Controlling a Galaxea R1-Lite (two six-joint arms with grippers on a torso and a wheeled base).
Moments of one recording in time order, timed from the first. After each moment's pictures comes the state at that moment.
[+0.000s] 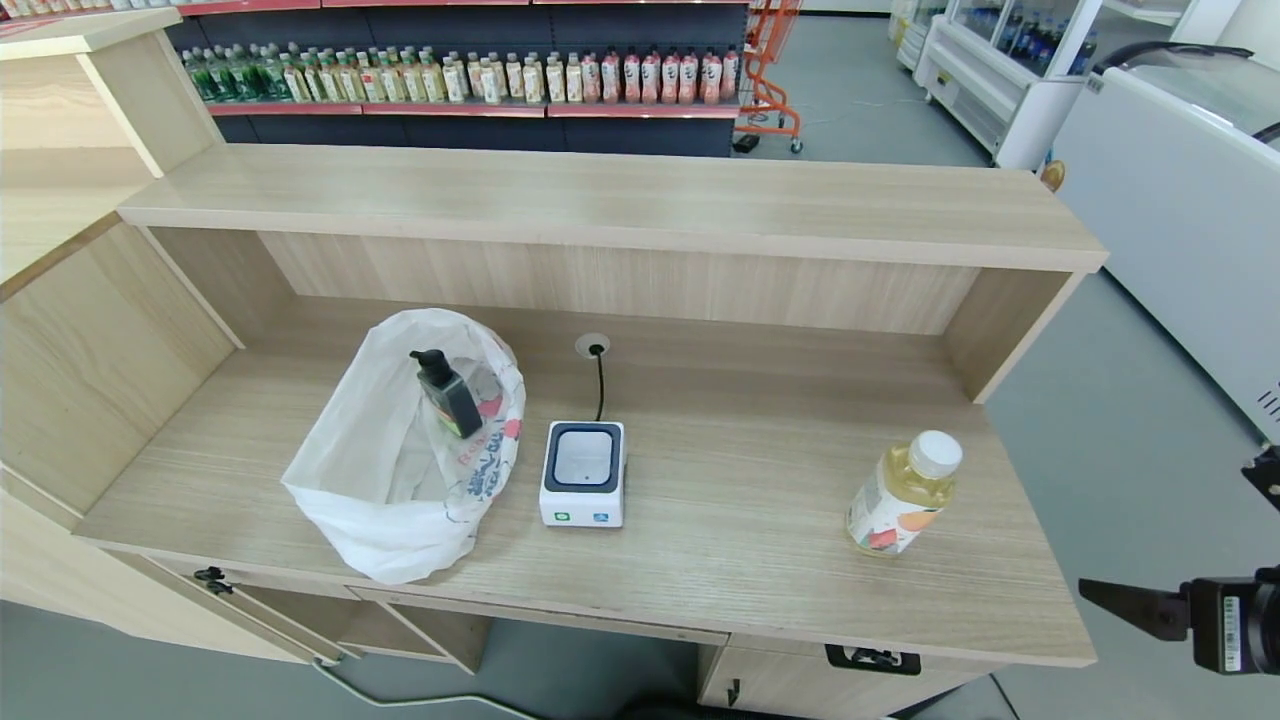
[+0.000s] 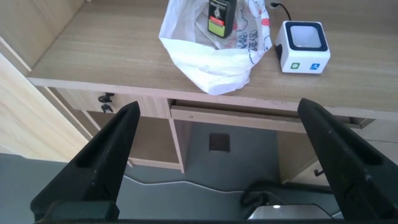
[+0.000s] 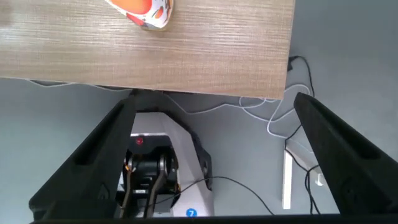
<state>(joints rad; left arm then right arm) 0.00 0.00 0.00 0.00 -0.02 0.00 -0.09 1.16 -0.41 -0.13 0.13 -0.03</state>
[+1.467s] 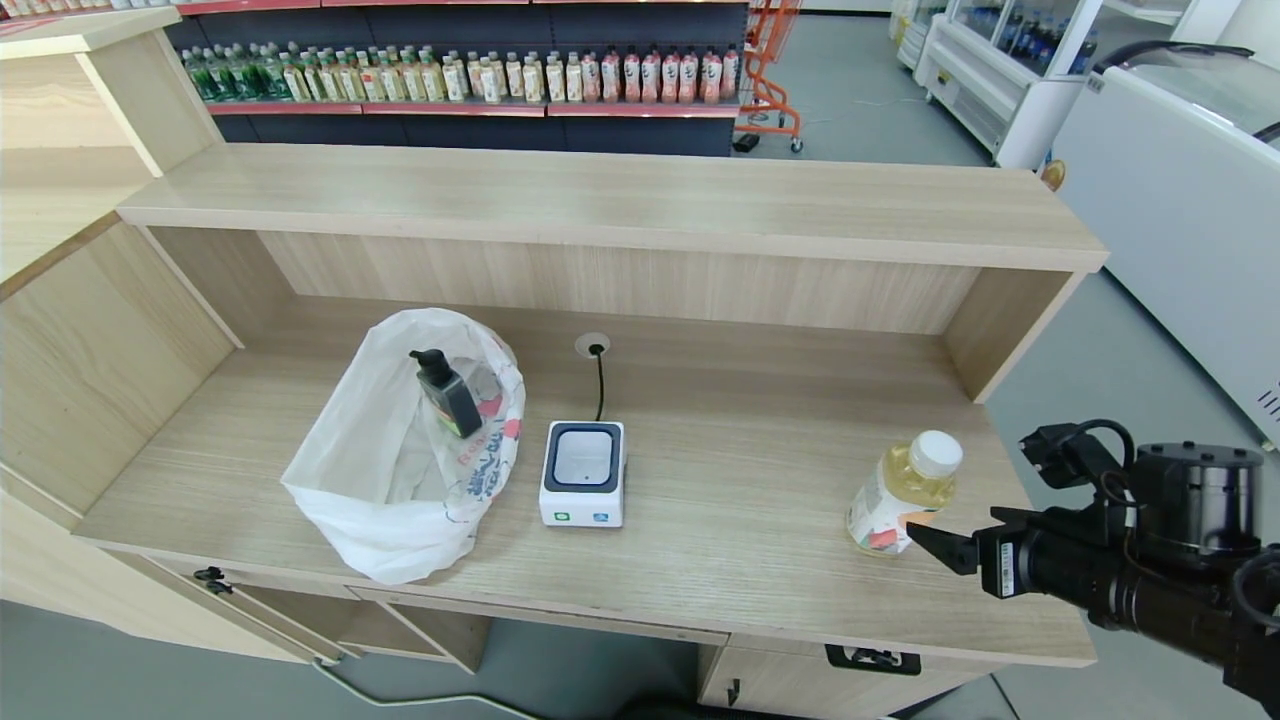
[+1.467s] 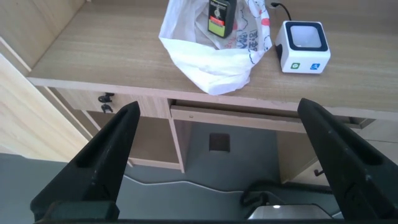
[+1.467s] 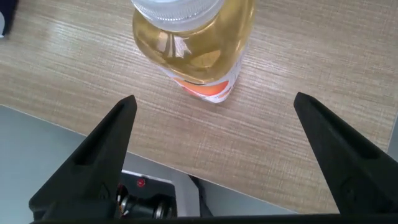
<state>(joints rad) 0.00 0.00 0.00 0.00 -0.02 0.00 0.14 1.72 -0.30 -0.98 0.12 -0.04</state>
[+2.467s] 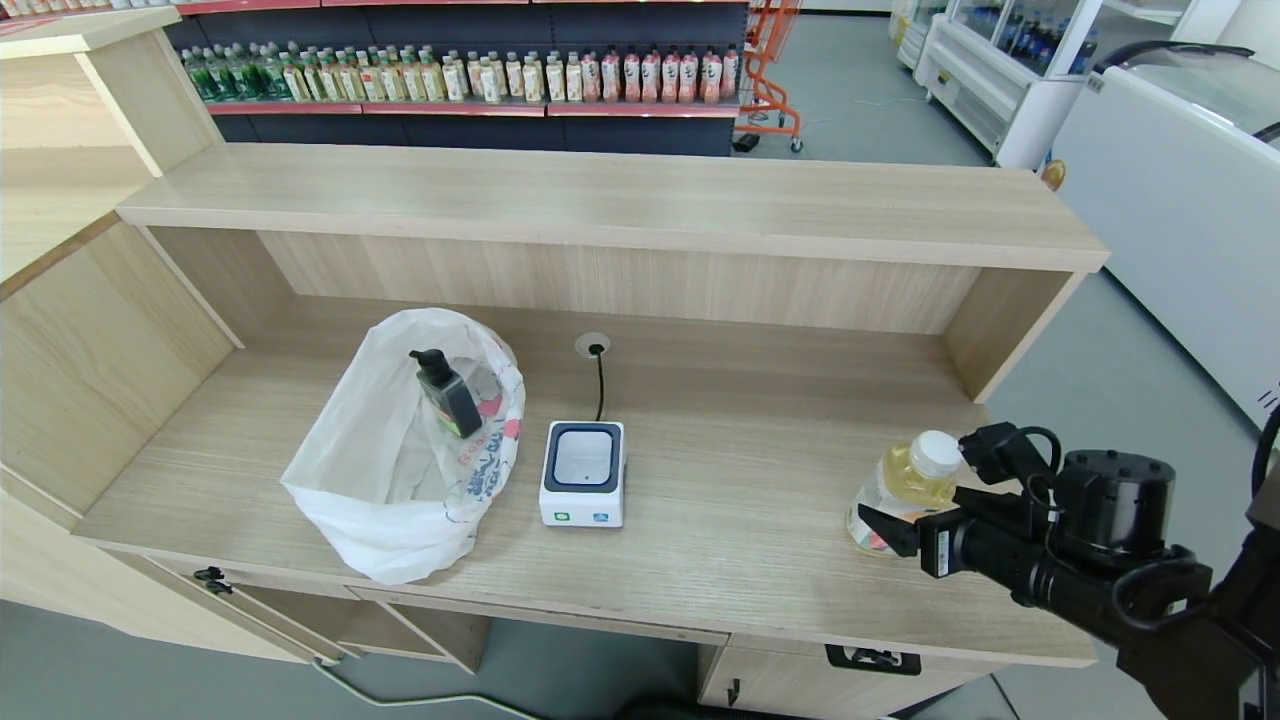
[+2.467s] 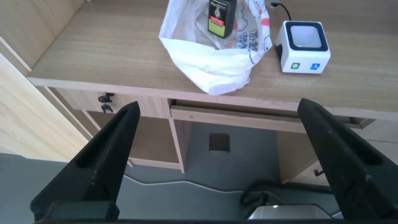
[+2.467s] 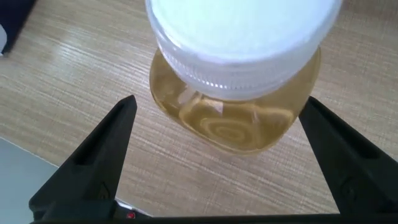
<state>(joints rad) 0.00 0.00 0.00 0.00 -0.02 0.00 0.19 1.98 -0.32 -1.35 0.14 -0.07</state>
